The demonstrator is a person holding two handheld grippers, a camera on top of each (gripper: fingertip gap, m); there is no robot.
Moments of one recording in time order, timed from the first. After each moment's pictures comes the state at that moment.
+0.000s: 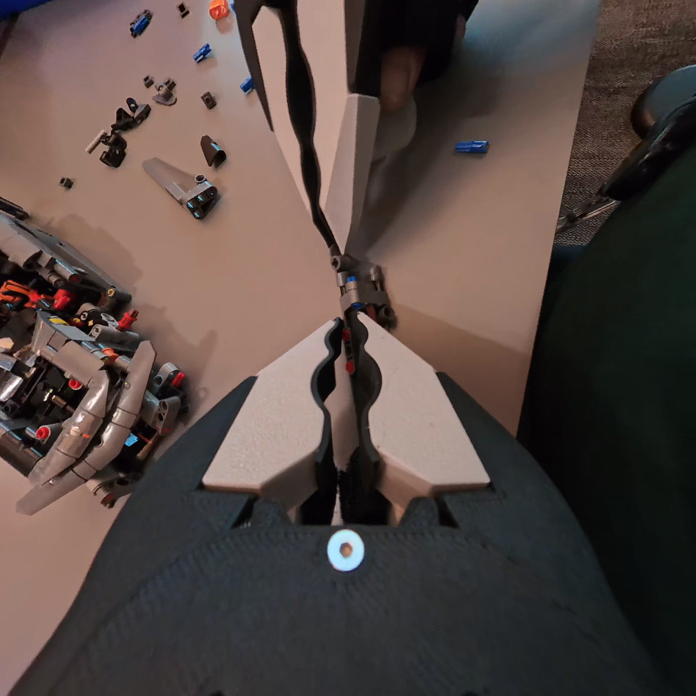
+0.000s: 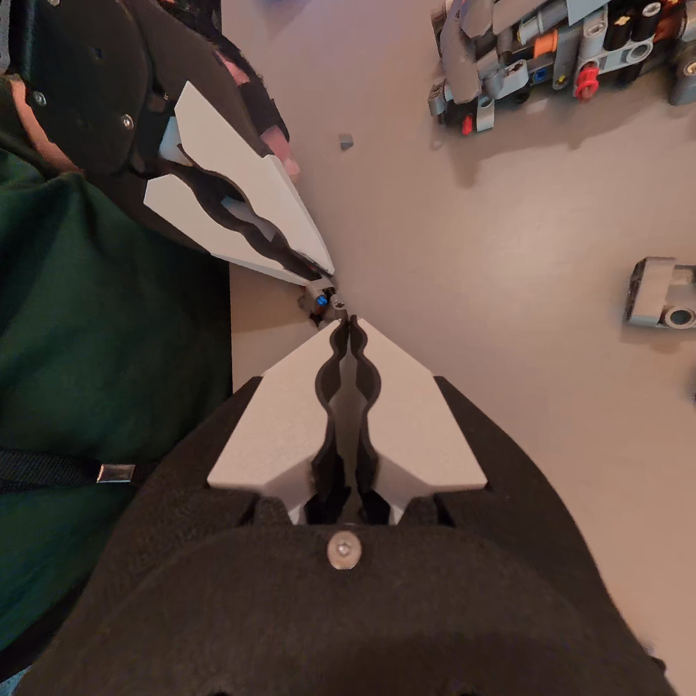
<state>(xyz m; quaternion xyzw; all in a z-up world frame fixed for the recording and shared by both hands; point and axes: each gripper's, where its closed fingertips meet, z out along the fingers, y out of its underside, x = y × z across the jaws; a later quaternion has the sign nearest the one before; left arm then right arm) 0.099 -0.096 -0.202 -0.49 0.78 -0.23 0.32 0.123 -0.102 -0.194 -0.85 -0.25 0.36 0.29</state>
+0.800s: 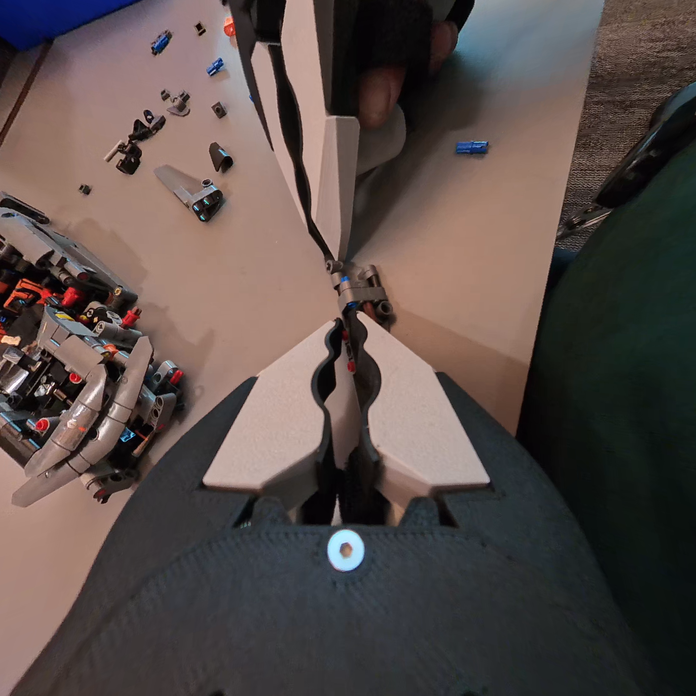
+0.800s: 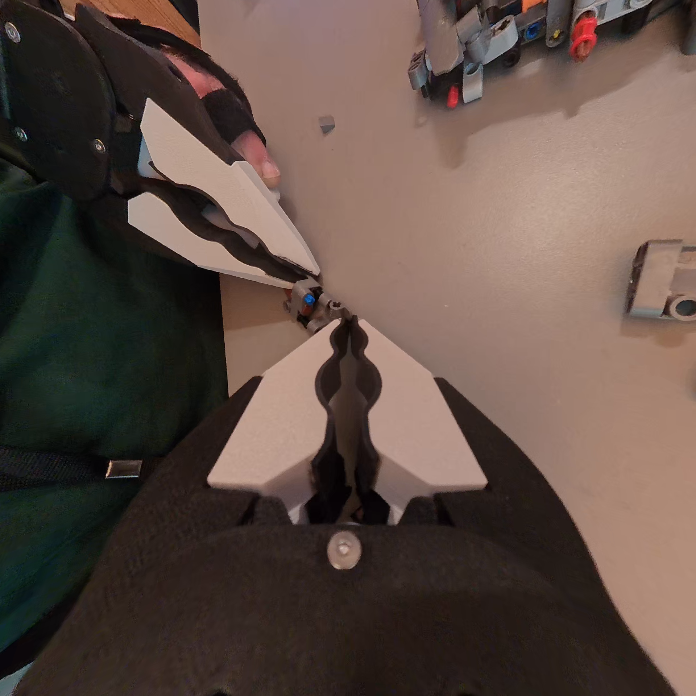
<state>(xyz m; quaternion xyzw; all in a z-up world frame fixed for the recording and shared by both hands) 0.099 -0.098 -0.204 -0.49 0.77 -0.23 0.35 0.125 -0.098 -0.204 -0.87 -0.23 0.36 0.25</state>
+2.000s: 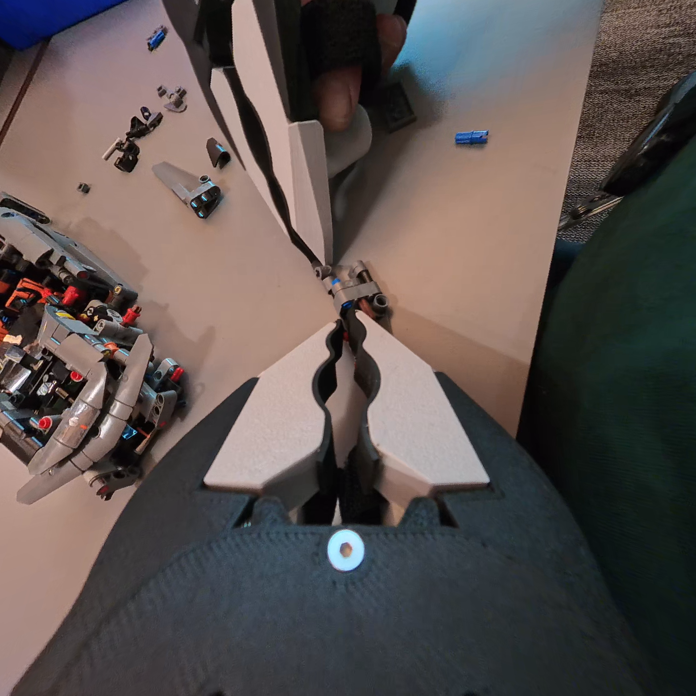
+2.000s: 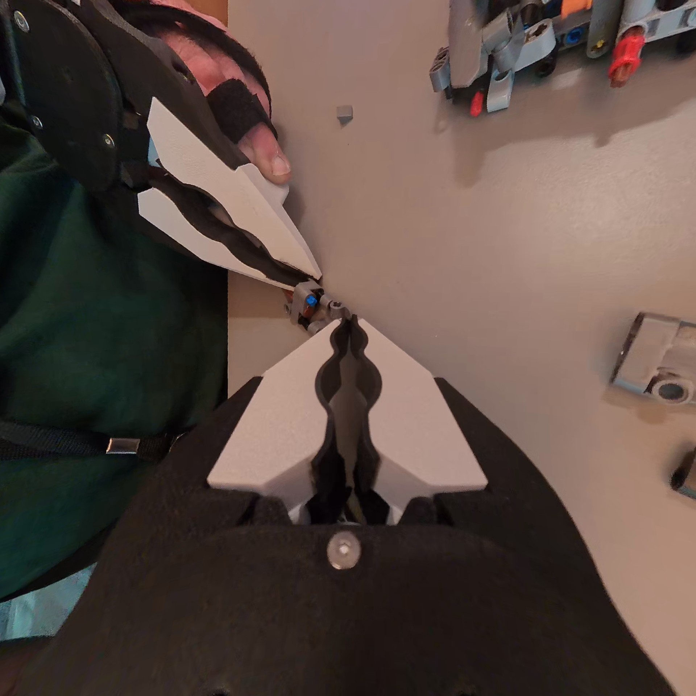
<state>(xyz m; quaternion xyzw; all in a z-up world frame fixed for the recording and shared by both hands) 0.097 -0.097 -0.205 -0.49 0.77 -0.22 0.35 0.122 -0.091 -0.204 -0.85 -0.28 0.39 0.21</state>
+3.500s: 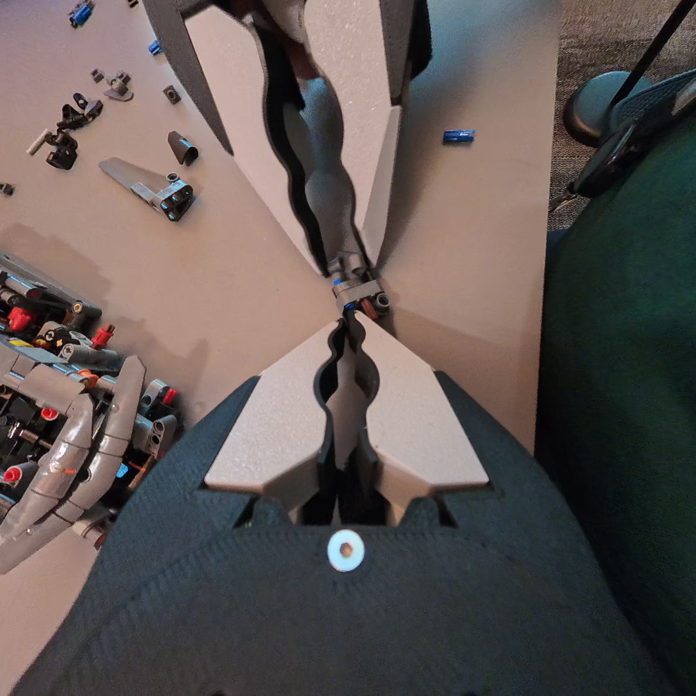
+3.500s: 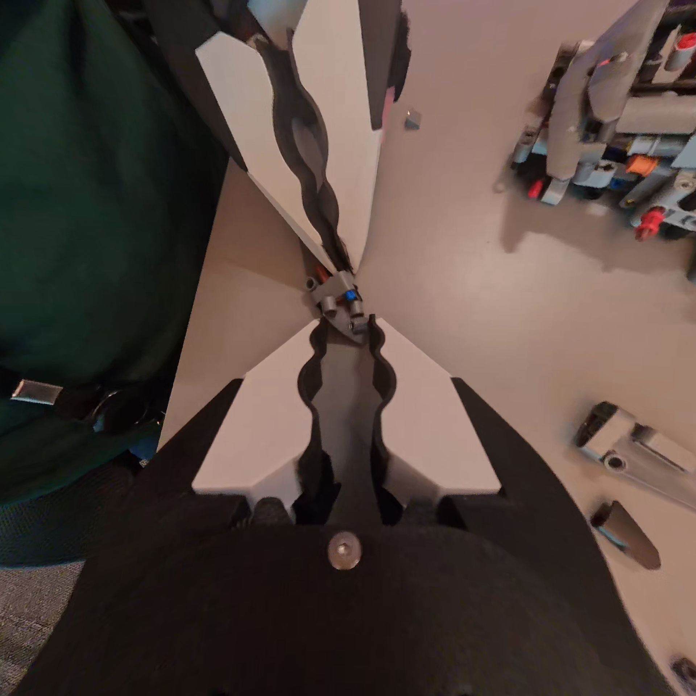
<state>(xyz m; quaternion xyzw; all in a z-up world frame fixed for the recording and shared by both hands) 0.100 -0.092 -0.206 -0.47 0.80 -0.26 0.27 0.115 -0.101 -0.203 -0.79 -0.47 0.26 0.29</state>
